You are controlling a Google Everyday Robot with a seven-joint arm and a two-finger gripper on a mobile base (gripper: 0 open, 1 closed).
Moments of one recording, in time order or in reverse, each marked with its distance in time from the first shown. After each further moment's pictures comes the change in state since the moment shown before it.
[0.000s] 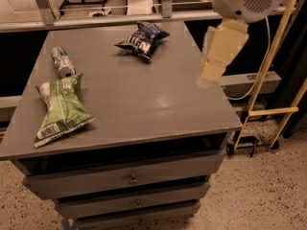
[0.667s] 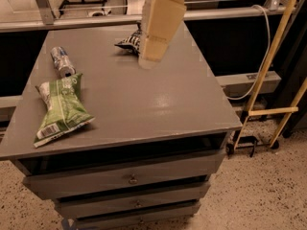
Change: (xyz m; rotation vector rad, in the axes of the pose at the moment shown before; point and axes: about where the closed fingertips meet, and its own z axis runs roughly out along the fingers) arm -0.109 -0.010 0.000 -0.008 -0.152 -0.147
